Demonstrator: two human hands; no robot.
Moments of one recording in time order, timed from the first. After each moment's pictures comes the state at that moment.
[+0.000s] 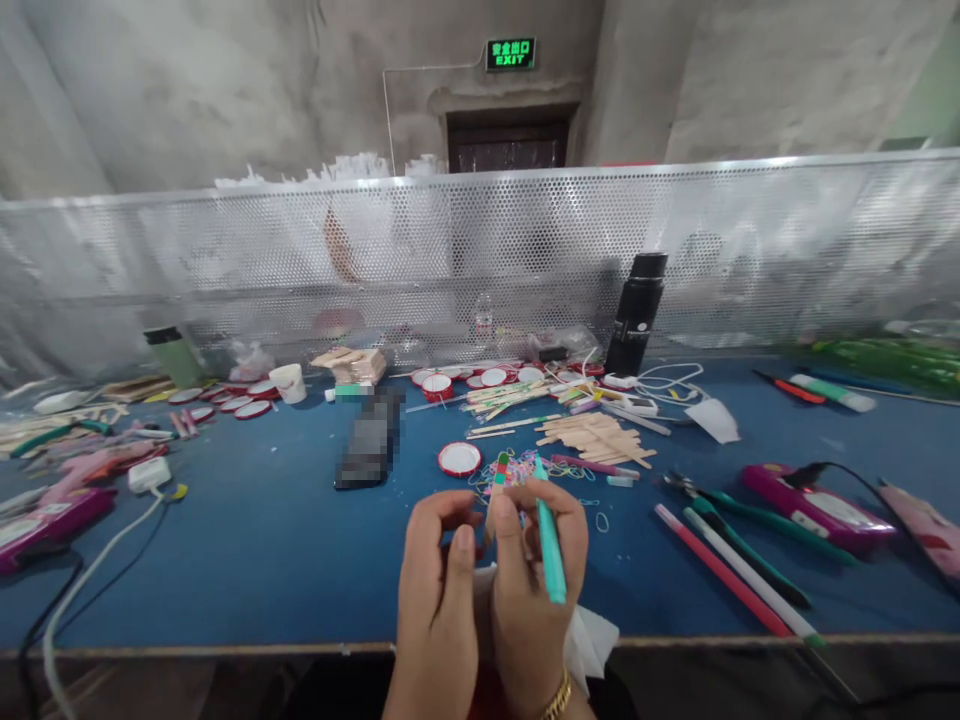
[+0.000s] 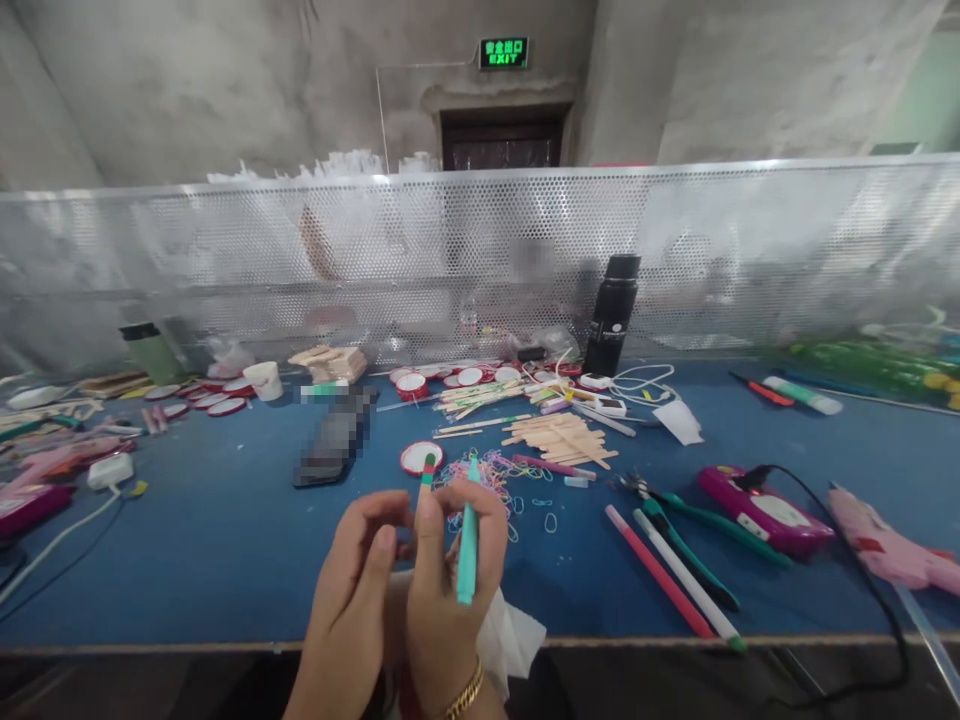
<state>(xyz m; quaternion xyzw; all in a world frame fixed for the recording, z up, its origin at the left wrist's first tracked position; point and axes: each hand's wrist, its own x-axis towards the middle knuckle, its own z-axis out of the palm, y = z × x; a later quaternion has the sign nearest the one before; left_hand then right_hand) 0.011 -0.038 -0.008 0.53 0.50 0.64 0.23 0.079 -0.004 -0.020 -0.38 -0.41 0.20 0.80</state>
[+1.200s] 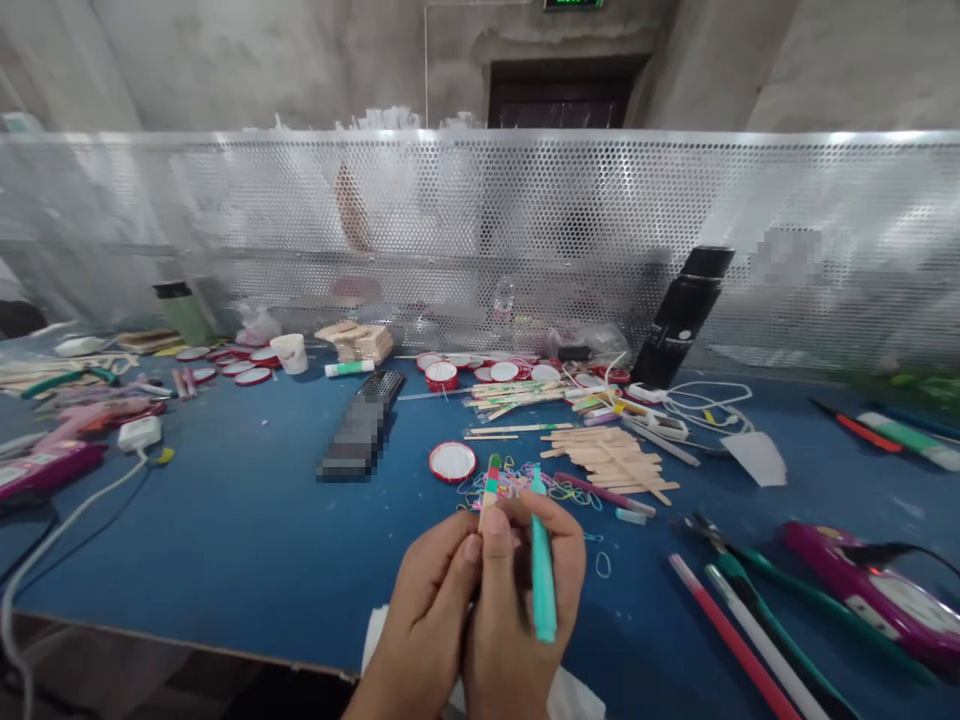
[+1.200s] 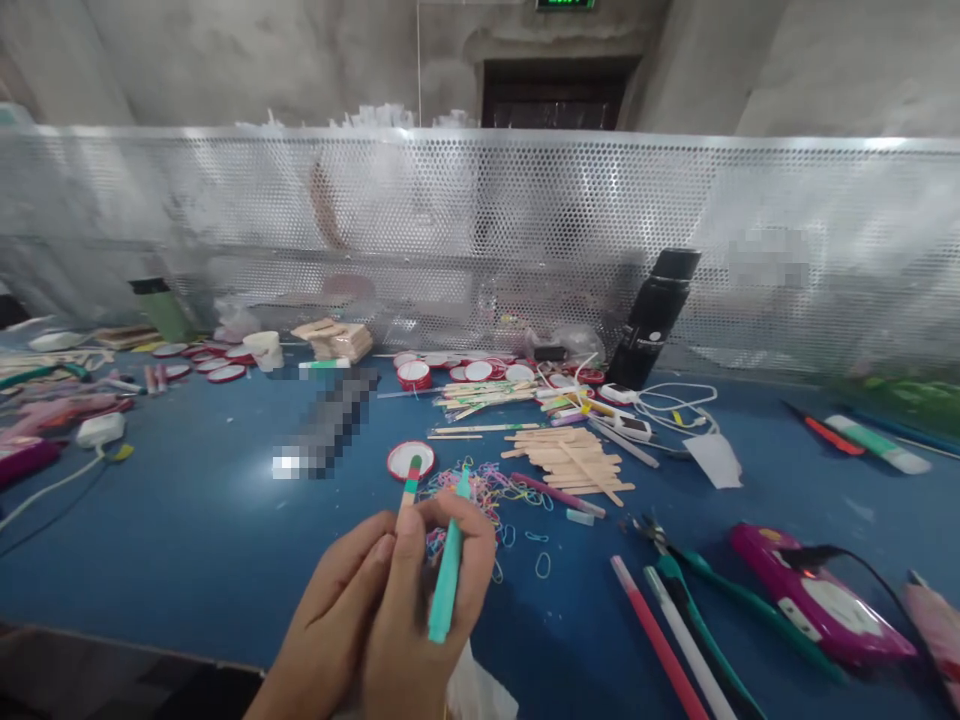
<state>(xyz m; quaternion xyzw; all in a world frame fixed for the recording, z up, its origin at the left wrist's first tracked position) 0.028 -0.010 0.007 0.55 0.47 0.59 0.35 0.085 0.003 -0.010 -0.44 -0.36 0.29 0.77</state>
